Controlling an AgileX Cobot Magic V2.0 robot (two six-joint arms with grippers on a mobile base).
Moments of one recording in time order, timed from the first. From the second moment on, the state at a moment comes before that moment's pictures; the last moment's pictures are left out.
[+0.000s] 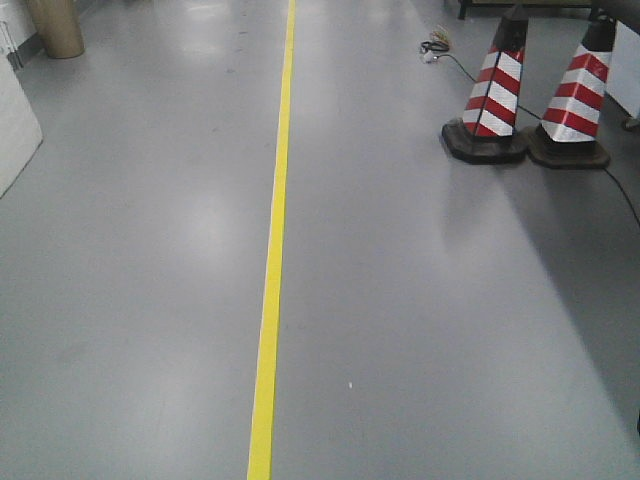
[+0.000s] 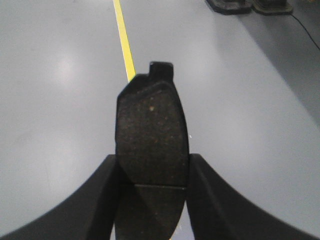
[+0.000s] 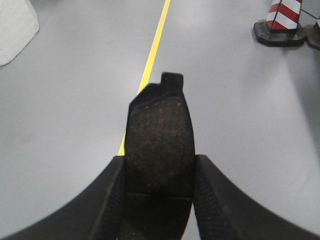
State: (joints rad) left arm -0.08 0.43 -0.48 -0.17 0.69 0.11; right arm 0.19 0.43 -0.55 -0.02 0.66 0.10
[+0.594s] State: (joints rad) left arm -0.08 0.43 -0.48 -0.17 0.69 0.11; right arm 0.19 0.43 -0.55 -0.02 0.66 0.10
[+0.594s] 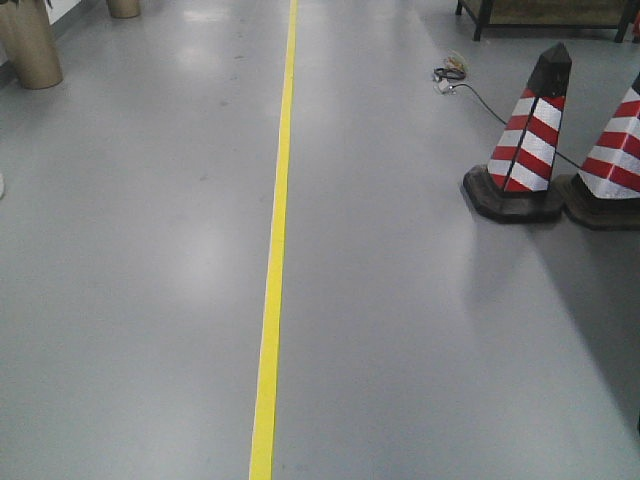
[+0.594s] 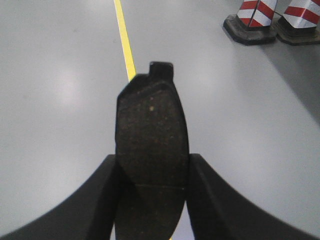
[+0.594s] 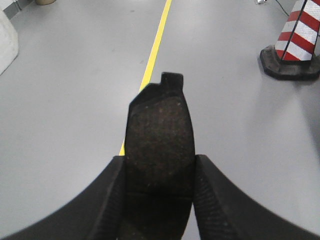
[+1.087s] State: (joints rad) left arm -0.08 0.43 -0.48 -0.17 0.69 0.11; right arm 0.19 0.43 -0.55 -0.02 0.66 0.10
